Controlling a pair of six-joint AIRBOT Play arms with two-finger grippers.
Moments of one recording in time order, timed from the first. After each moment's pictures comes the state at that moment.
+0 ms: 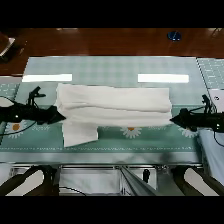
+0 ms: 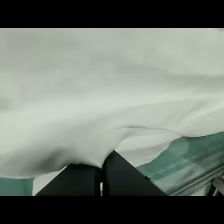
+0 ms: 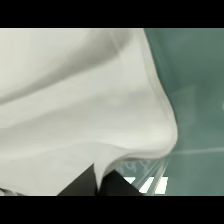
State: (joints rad) left arm 0.26 -1.15 0.69 0.85 -1.20 -1.23; right arm -0.47 -1.07 0.58 -0.82 1.15 1.25
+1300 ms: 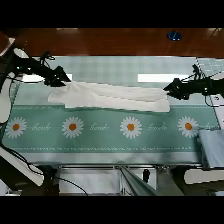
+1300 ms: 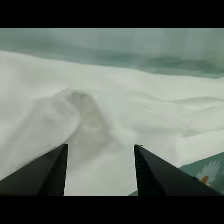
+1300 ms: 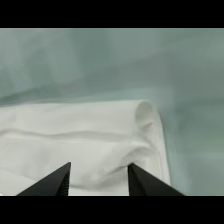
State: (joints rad) left arm 0.18 -1.94 1.75 0.95 -1.43 -1.42; right arm -0.32 -1.60 1.16 -0.79 1.08 1.32
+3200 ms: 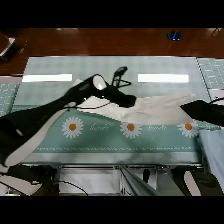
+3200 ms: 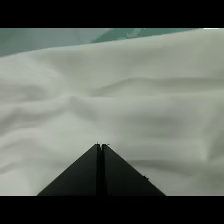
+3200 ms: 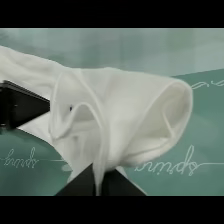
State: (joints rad) left arm -0.69 -1.75 1.41 0.75 -0.87 -1.39; right arm -0.21 -0.53 0.78 -1.02 1.27 1.54
